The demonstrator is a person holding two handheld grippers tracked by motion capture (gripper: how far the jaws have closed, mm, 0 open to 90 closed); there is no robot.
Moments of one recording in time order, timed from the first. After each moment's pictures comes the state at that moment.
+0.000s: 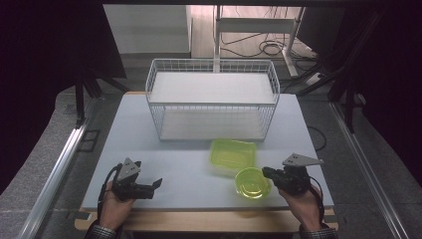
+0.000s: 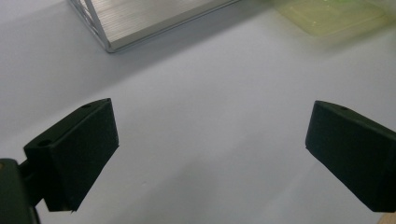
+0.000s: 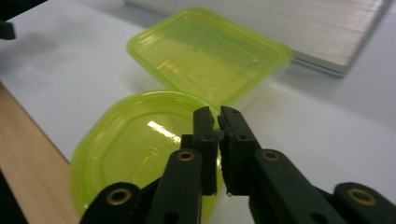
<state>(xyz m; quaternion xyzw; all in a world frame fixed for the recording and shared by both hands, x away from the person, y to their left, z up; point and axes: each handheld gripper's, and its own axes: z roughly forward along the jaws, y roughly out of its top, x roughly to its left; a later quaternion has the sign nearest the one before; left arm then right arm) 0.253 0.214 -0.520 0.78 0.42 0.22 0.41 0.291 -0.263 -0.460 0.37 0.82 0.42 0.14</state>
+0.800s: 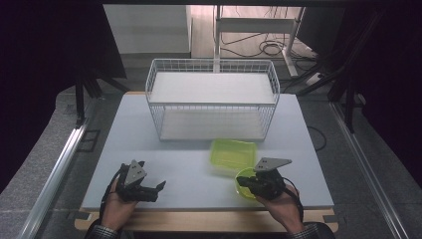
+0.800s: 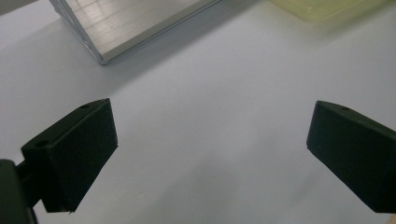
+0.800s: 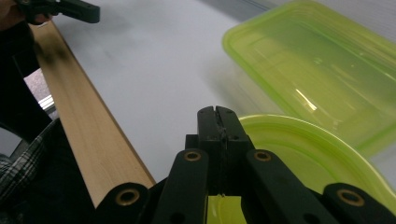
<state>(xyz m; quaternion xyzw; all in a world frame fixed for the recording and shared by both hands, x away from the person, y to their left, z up) 0.250 0.203 -0.521 0.80 0.38 0.25 0.39 0.281 -0.199 -0.462 0.29 0.86 0.41 0.07</state>
